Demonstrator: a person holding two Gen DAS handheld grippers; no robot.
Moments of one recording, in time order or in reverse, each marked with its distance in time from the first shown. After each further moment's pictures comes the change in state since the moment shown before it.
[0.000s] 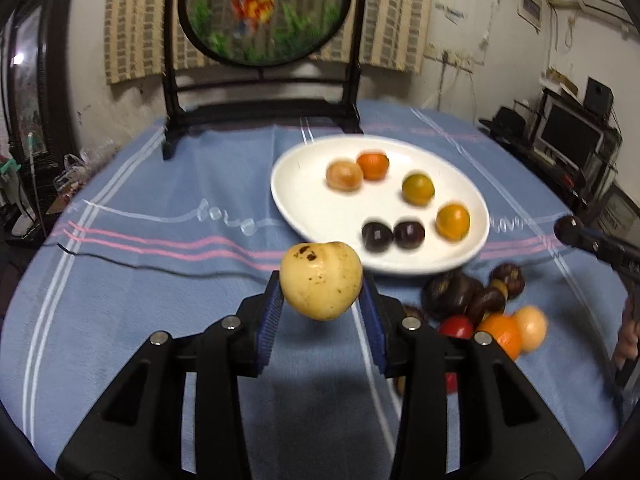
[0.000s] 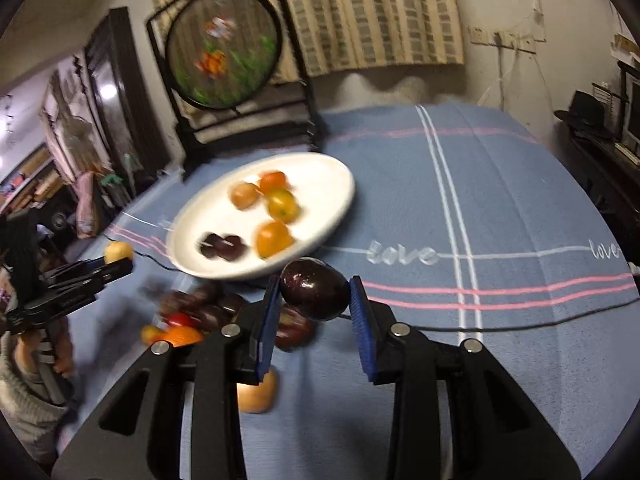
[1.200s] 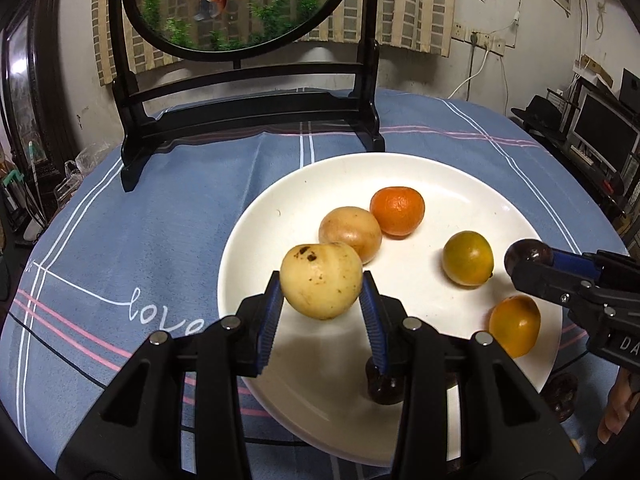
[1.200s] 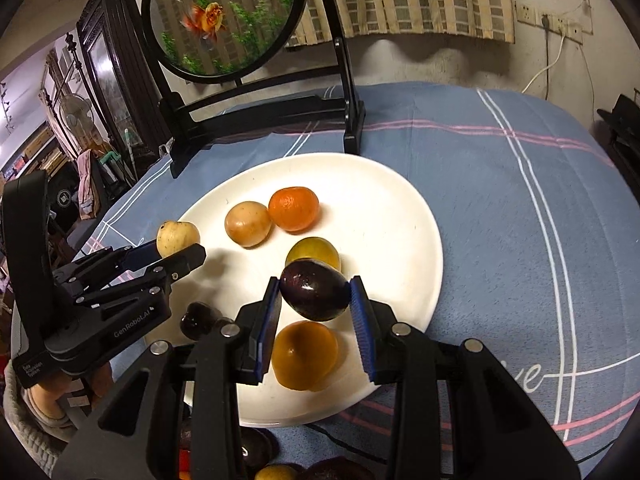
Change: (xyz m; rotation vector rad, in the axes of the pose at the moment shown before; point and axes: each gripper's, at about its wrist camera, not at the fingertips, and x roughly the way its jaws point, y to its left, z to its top) left arm 0.122 -0.024 0.069 0.012 0.070 0.085; right arm 0.136 0.025 0.070 -0.014 0.162 0.029
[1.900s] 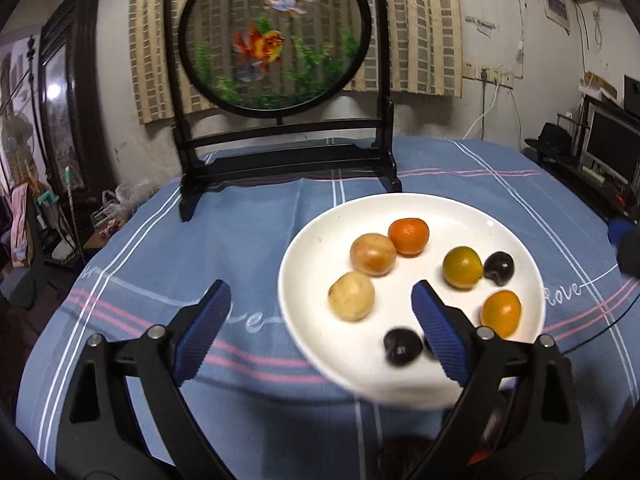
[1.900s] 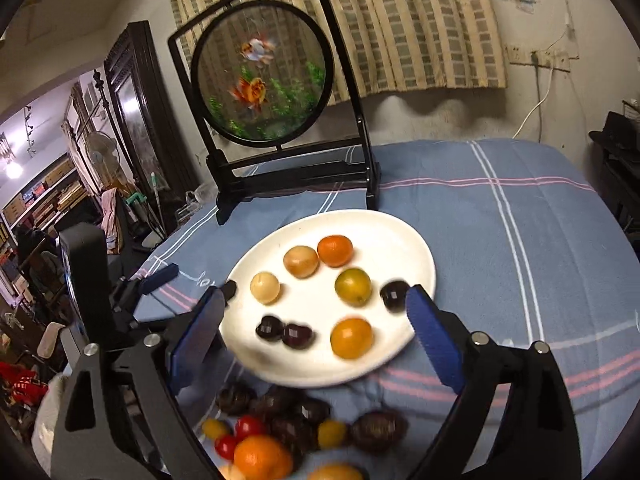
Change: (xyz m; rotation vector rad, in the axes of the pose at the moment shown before) left arm -0.072 0.003 -0.023 -0.010 -0.176 0.107; right arm -0.100 0.026 -0.024 0.004 -0.216 0.049
